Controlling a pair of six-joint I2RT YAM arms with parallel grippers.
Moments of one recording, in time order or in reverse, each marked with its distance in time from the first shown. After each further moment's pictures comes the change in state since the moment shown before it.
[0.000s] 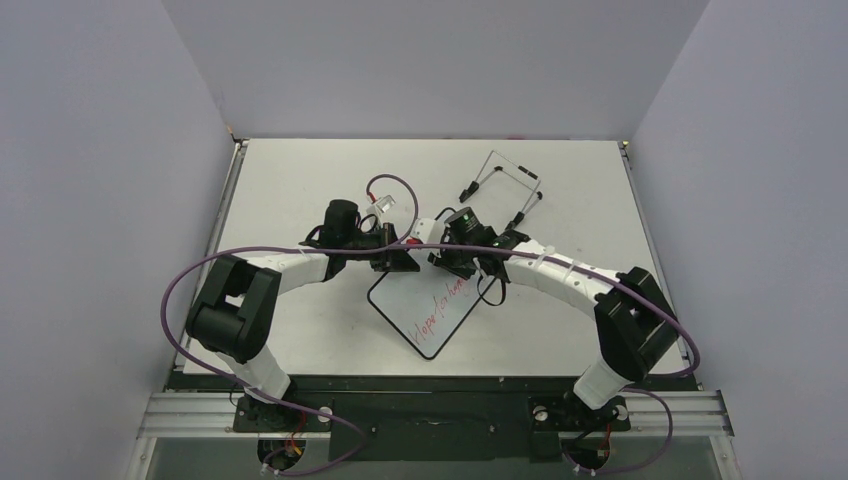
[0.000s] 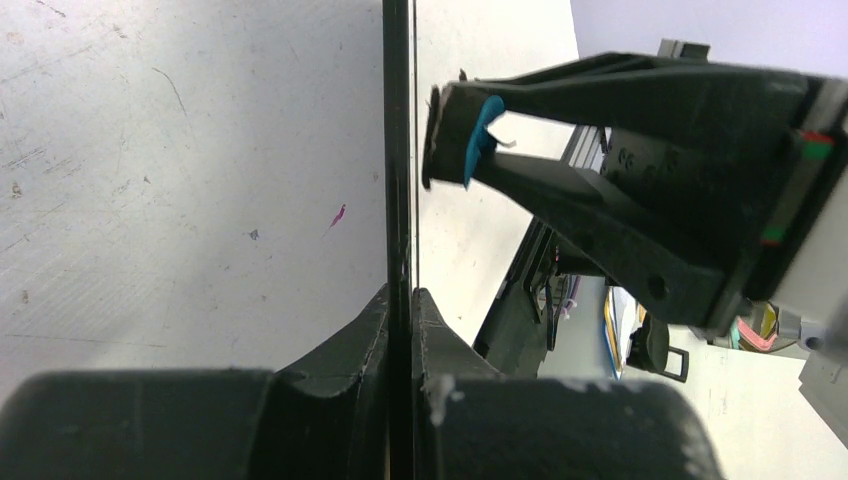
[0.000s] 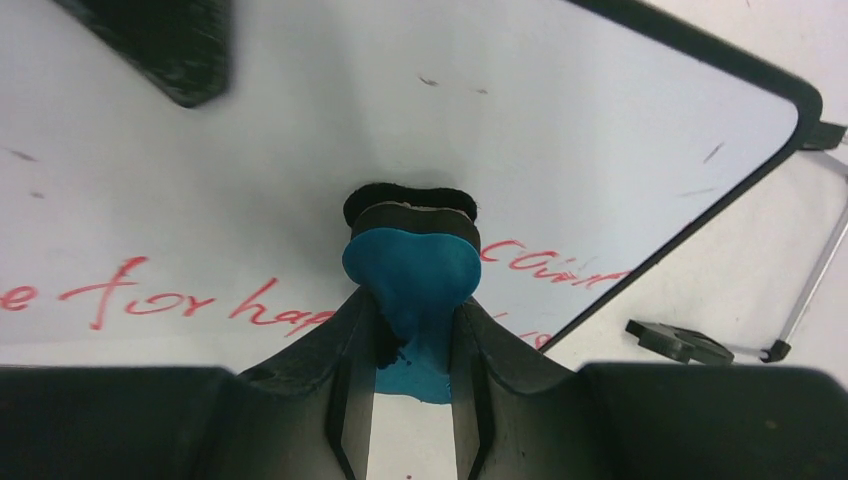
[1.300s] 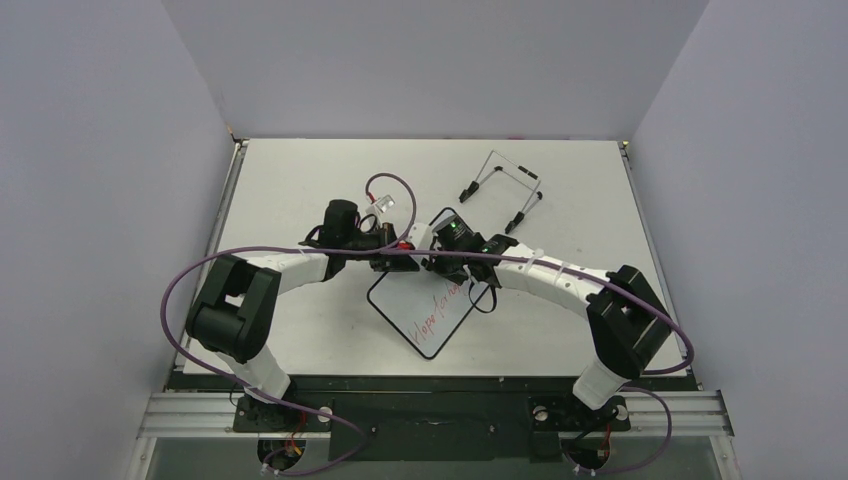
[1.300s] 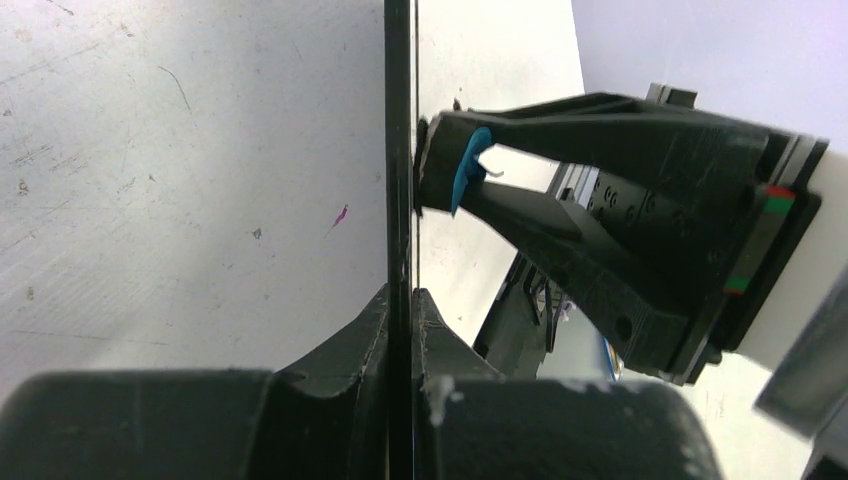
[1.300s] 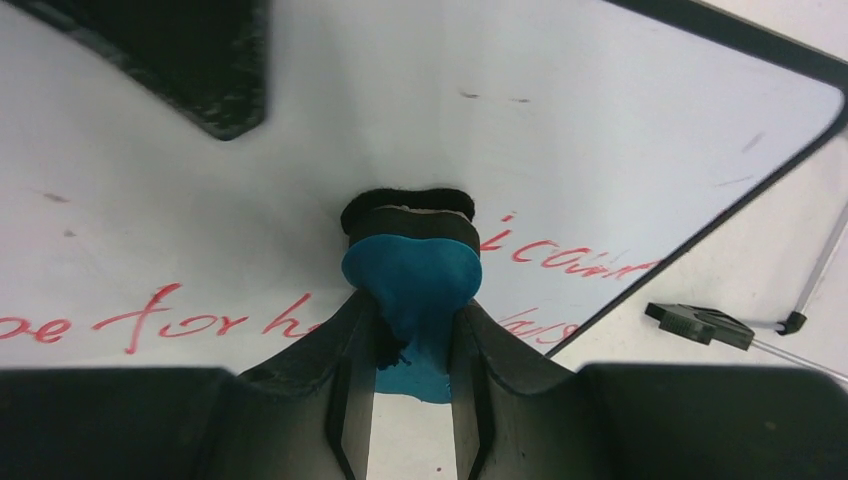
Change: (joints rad) left arm 0.002 0.001 0.000 -0.006 0.000 -0.002; right arm 0.056 0.036 0.013 -0.015 0.111 0.077
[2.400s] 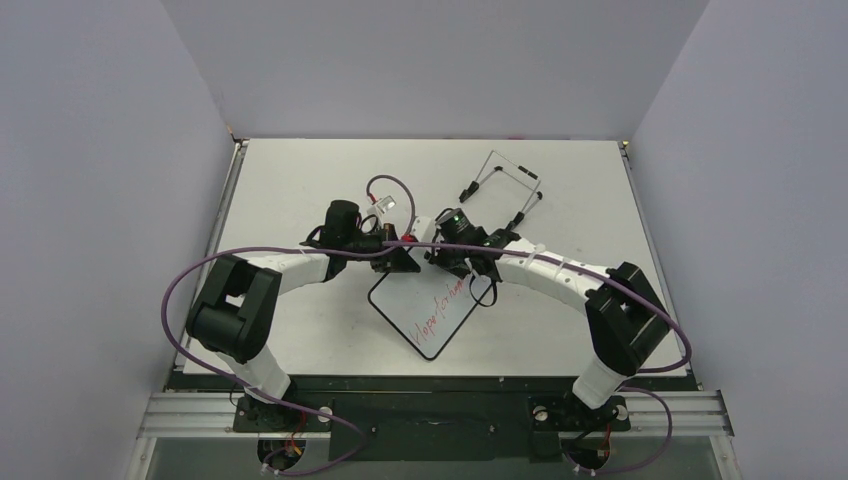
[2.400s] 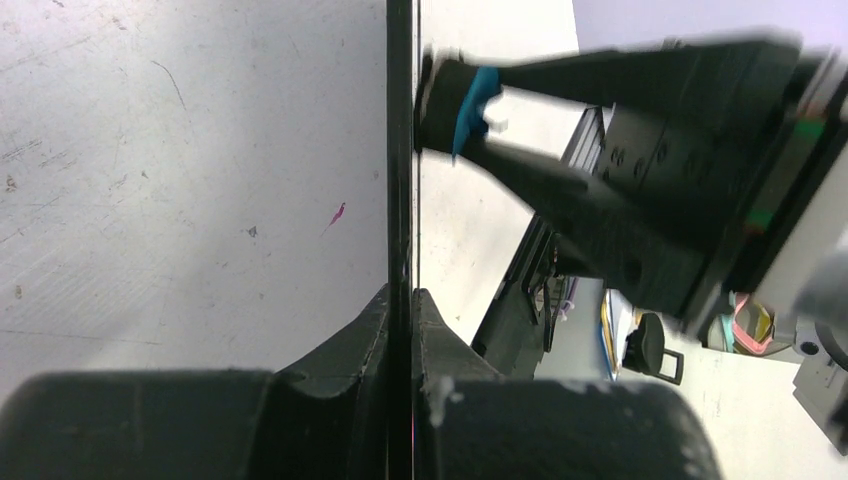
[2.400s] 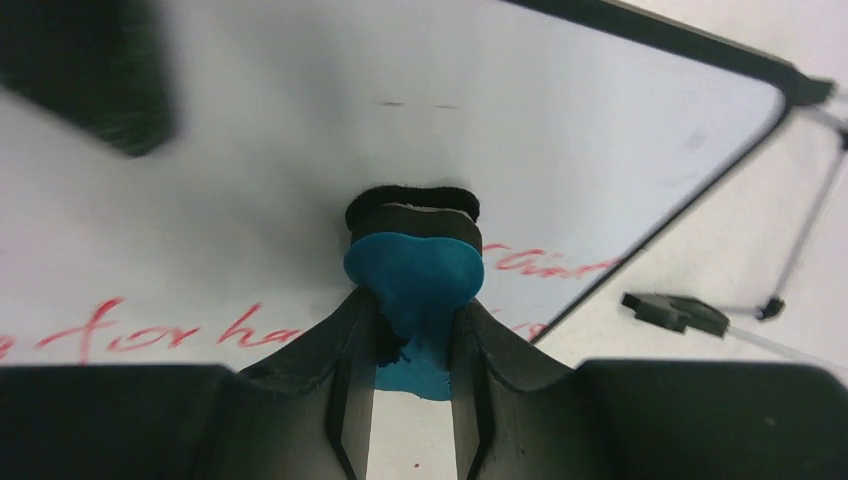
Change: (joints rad) left arm -0.008 0.000 0.000 0.000 -0.007 -0.007; right arm -0.041 0.017 0.014 0.037 0.056 0.024
